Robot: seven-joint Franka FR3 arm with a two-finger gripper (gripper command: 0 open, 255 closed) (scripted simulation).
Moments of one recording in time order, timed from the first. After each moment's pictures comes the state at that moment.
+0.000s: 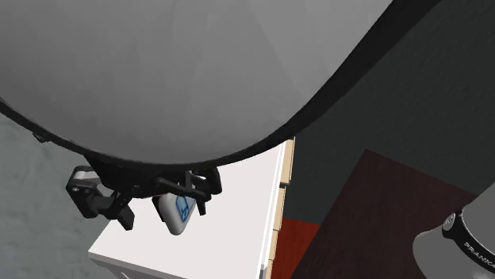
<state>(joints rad) -0.06 0.02 0.78 -2.18 -0.03 2.18 1.41</state>
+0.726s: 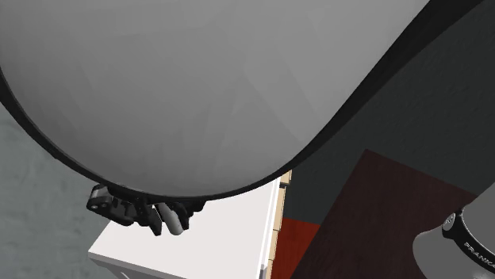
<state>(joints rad) -0.06 0.05 0.78 -2.20 -0.05 2.22 1.42</state>
